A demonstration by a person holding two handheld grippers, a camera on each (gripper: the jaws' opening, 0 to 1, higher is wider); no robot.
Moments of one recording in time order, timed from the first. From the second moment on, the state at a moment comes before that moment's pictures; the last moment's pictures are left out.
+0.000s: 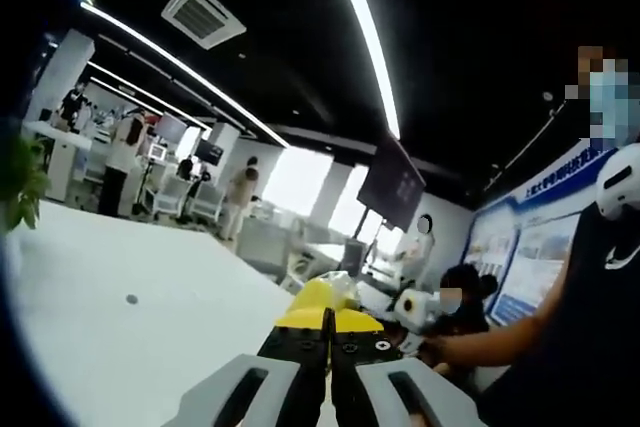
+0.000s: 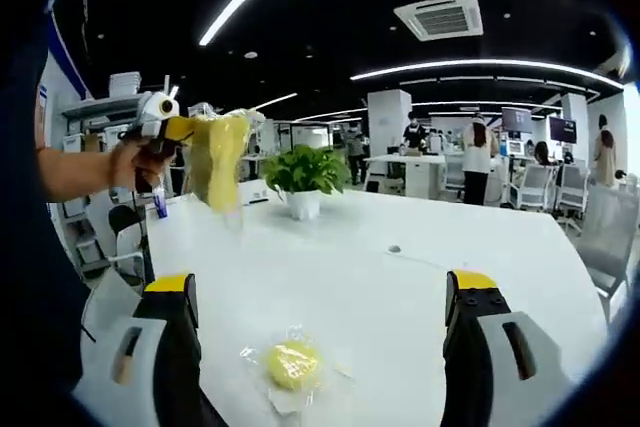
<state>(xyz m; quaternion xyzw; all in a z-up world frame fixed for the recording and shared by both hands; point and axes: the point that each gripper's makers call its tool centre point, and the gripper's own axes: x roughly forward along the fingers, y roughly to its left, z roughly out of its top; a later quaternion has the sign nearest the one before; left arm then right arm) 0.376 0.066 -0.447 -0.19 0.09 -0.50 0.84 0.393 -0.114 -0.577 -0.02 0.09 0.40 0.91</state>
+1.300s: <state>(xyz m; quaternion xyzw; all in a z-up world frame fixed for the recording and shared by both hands) 0.387 0.090 -0.481 -0.26 0.14 -0.46 0.83 0.354 -0.178 -0.661 -0.01 0.16 0.34 0.93</state>
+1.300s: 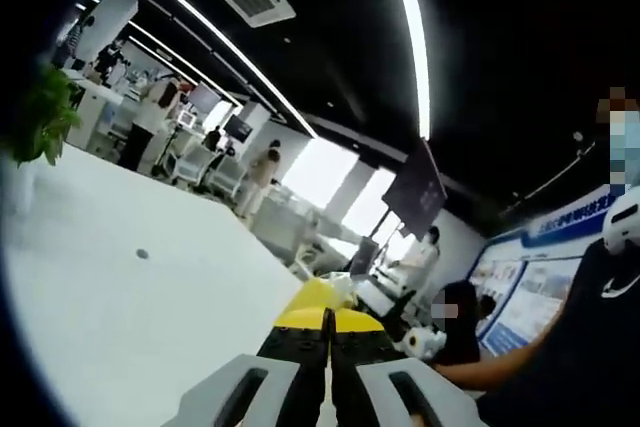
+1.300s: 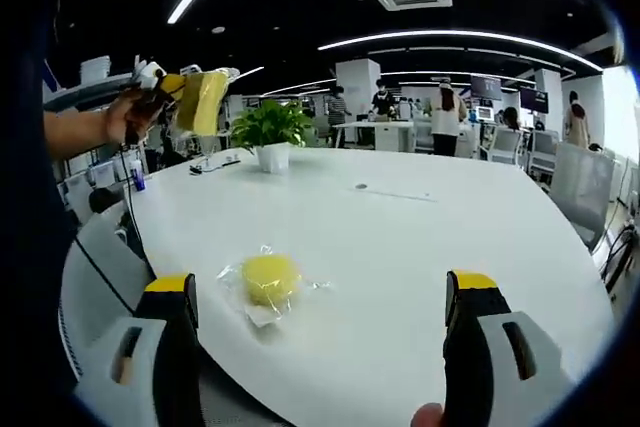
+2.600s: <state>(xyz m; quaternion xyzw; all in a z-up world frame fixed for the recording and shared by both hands) 0.389 0.098 -0.569 -0.30 0.23 -0.42 0.83 0.360 -0.173 -0.672 0.00 0.17 0.34 0.92</state>
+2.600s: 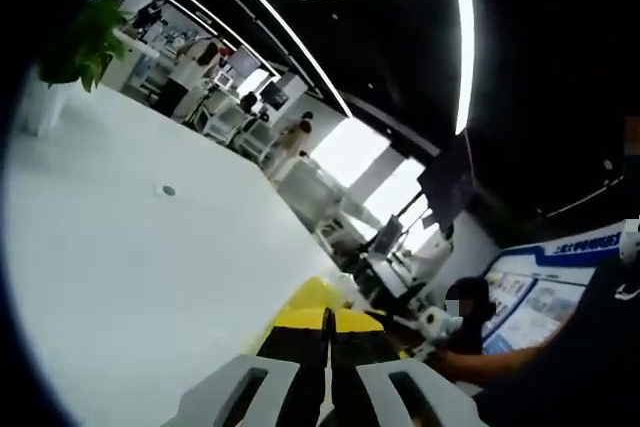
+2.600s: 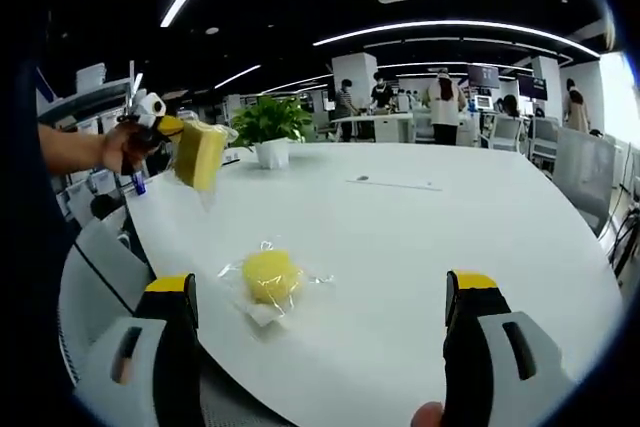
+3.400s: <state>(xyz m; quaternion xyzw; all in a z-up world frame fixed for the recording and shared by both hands) 0.384 0.105 -0.627 -0.31 0.29 -0.39 0.82 0.359 -0.168 -0.680 0.00 0.18 0.35 0.92</state>
